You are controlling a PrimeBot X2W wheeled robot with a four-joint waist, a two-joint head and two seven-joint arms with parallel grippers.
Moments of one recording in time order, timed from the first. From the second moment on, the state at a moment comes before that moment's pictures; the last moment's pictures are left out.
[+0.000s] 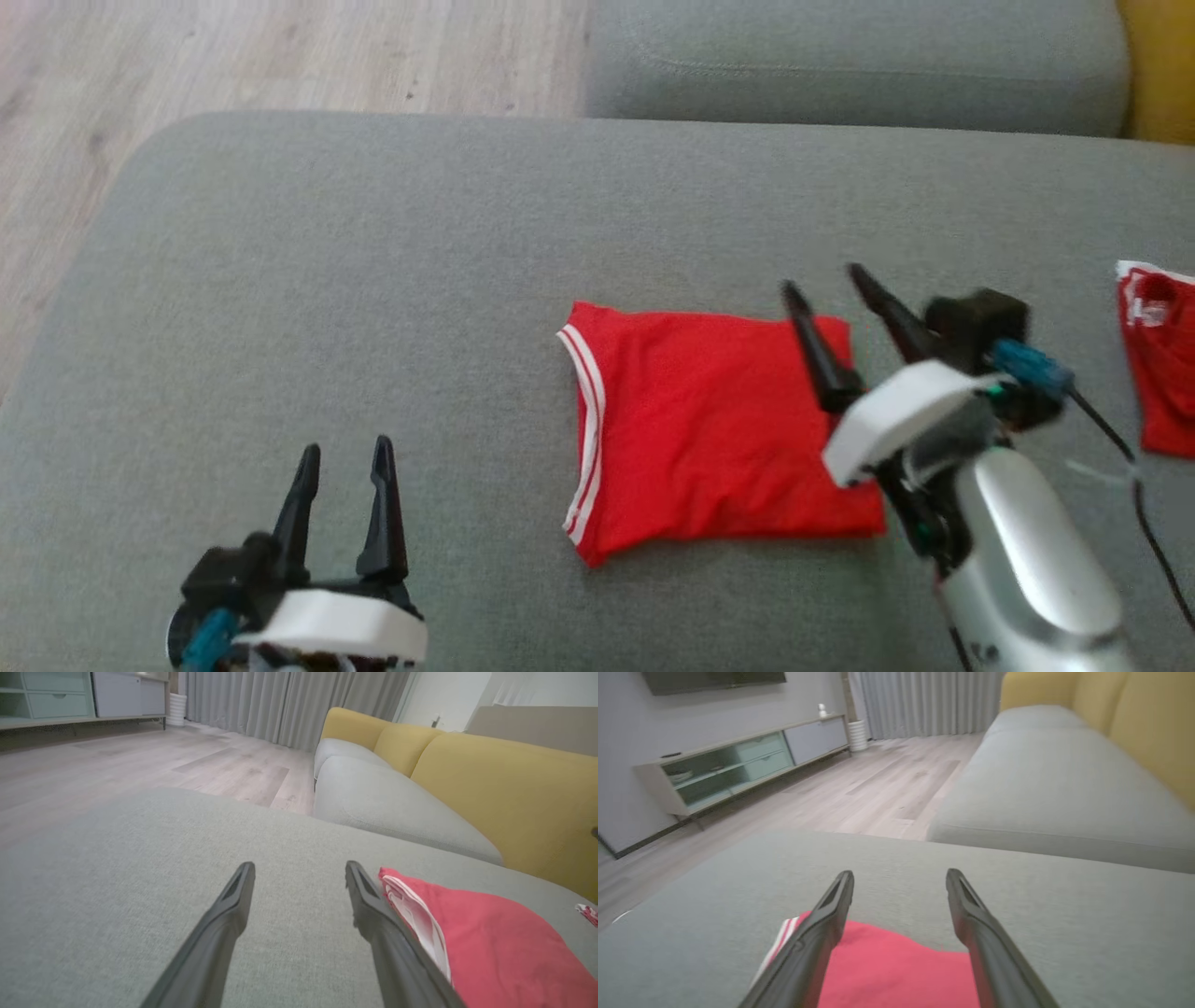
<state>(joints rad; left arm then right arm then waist) -0.02 0.33 -0.52 0.08 -0.69 0.25 -0.25 -0.32 -0.08 0.25 0.30 0.26 0.12 0.11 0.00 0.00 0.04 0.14</state>
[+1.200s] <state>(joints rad) 0.04 0.33 -0.55 0.15 -0.70 0.25 -0.23 0.09 -0.05 0.03 0.21 0.18 0.12 -0.10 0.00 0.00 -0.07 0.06</state>
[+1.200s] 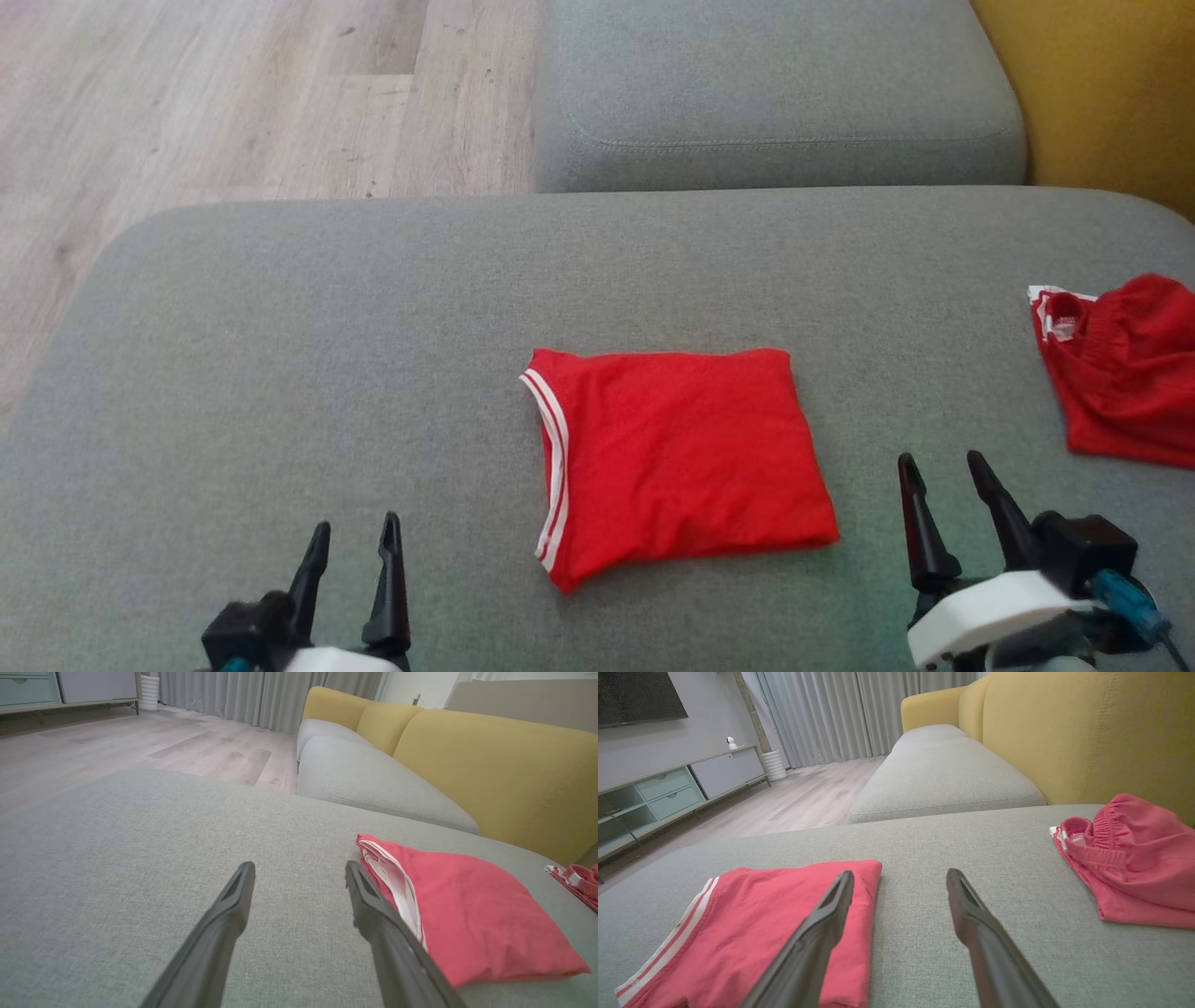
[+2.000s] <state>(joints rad) 0.05 0.33 -0.55 0.14 -0.70 0.26 -0.22 -0.14 -0.05 -0.01 0.37 0.14 0.12 0.09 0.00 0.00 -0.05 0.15</state>
